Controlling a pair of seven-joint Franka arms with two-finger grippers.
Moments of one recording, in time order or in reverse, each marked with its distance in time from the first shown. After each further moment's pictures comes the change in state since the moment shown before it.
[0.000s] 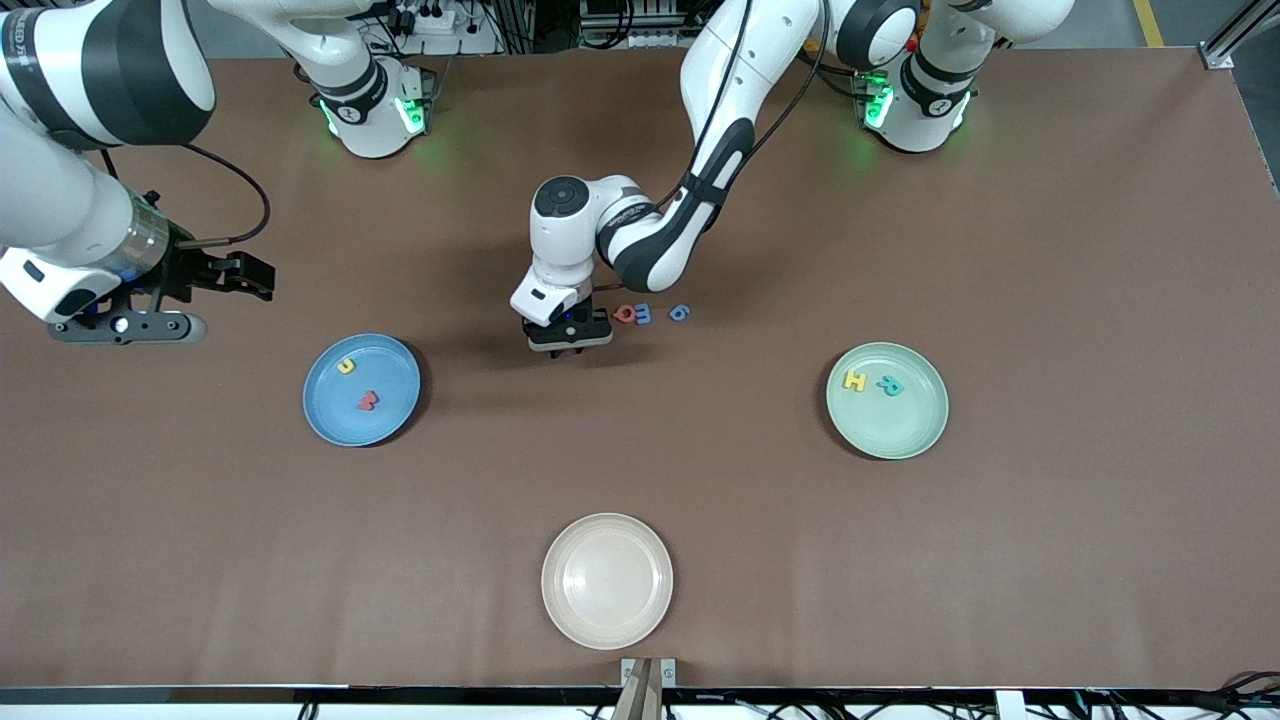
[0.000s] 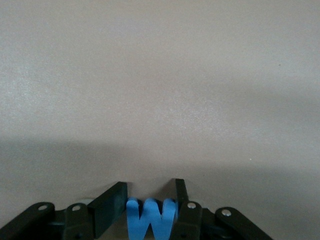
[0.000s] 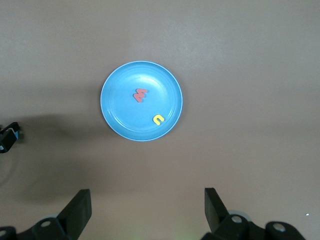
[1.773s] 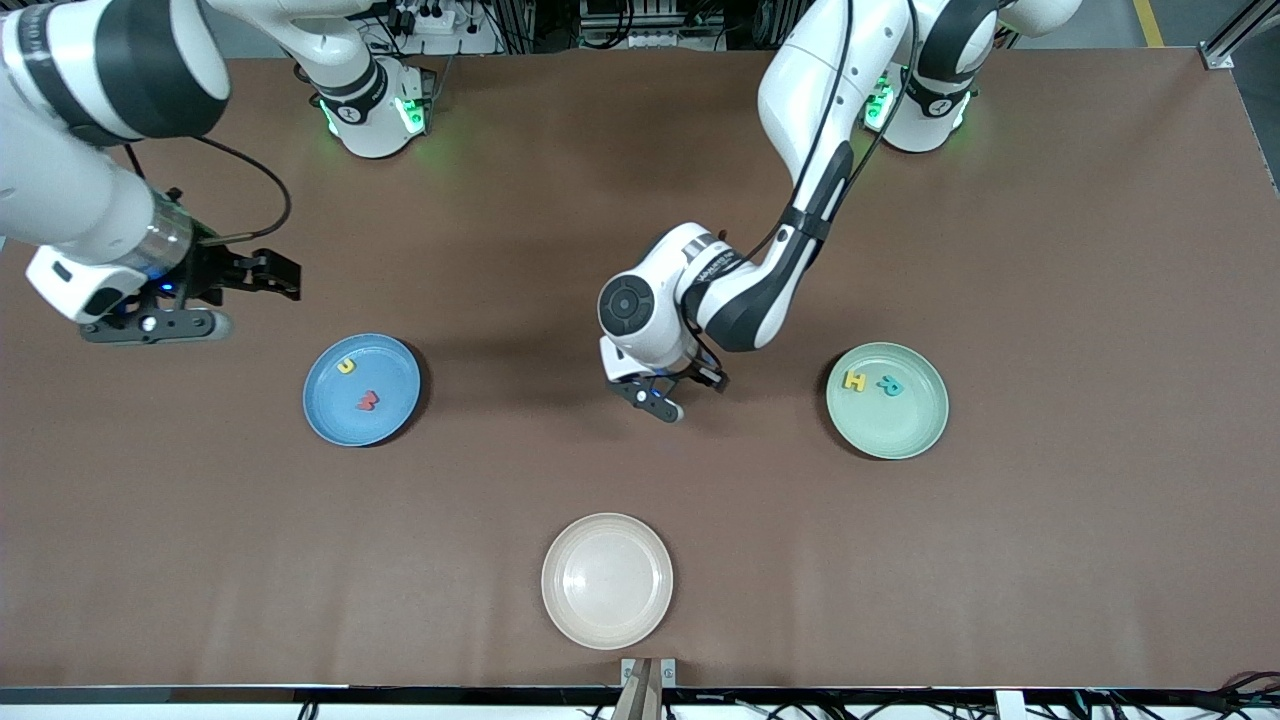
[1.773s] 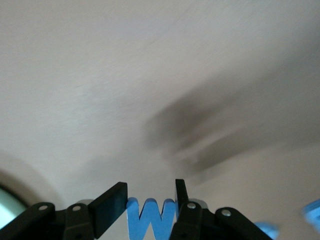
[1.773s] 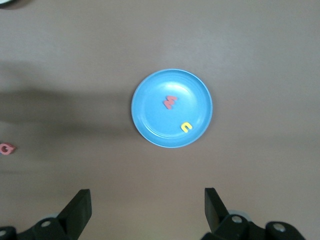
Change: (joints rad) left arm 0.288 -0.132 -0.044 0.006 0.094 -0.640 1.105; right arm 0.055 0.003 0.014 0.001 0.070 0.045 0.021
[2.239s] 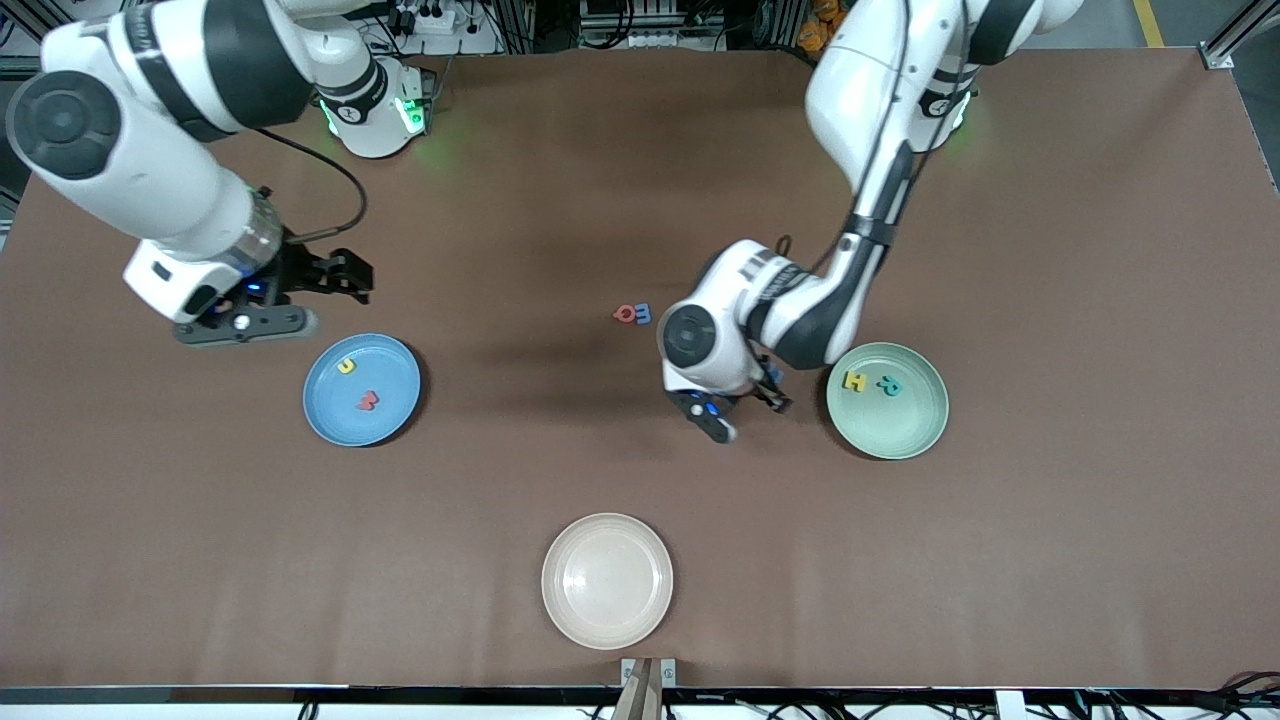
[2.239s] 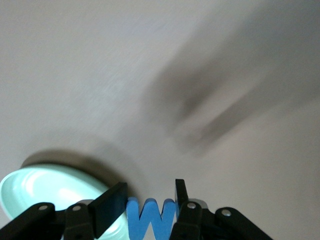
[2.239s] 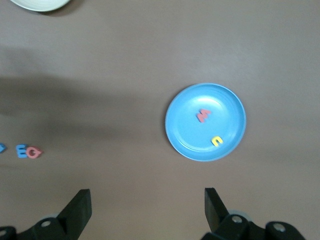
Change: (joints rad) left arm 0.125 -0.128 0.001 -0.162 0.052 -0.016 0.254; right arm 0.101 0.069 0.036 0.066 0.000 0.039 0.067
